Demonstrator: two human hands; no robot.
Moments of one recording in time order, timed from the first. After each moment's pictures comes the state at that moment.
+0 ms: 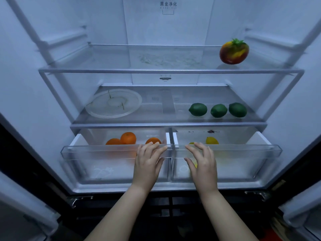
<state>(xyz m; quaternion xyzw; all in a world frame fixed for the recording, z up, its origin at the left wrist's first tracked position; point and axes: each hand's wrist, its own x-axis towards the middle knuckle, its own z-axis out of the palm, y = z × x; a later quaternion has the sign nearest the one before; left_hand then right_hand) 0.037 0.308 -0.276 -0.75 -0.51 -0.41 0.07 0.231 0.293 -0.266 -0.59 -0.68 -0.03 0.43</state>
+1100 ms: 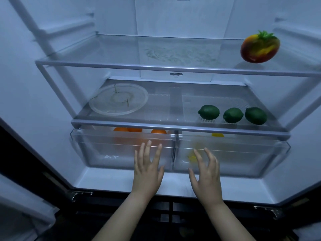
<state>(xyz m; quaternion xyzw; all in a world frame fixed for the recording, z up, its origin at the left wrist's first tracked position) 0.045 0.314 -0.304 -0.71 -0.64 -0.25 0.10 0.244 0.311 -0.295 -0.59 -0.72 0.00 0.36</state>
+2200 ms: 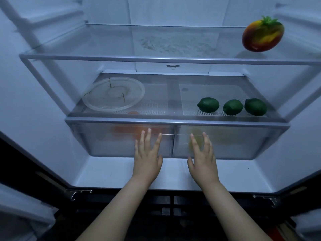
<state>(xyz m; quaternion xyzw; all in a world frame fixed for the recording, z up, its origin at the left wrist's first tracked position) 0.040 0.342 -0.298 -0.73 -0.65 -0.21 0.05 0.232 0.338 -0.285 -0.66 -0.71 0.04 0.24</state>
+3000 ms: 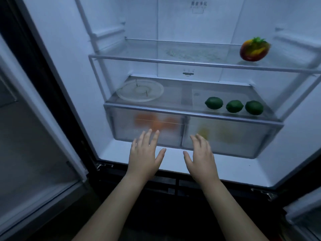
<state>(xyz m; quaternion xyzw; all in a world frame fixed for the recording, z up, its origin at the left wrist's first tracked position) 0.020 0.211 -0.226 -0.68 -0.70 -0.20 0.08 0.210 0.240 -0.230 -0.59 -0.76 0.07 0.27</state>
